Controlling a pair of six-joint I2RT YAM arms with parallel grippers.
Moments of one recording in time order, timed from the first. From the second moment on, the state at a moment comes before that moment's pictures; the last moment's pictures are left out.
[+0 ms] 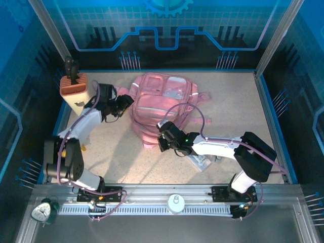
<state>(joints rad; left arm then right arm) -0.08 1.47 1.01 -0.34 0.36 -0.90 0.96 1.61 0.89 -0.11 0.15 0.42</state>
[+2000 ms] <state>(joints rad) -0.59 1.12 0.56 -0.21 0.10 -1.43 0.90 1.56 0.77 -0.11 0.22 0.43</state>
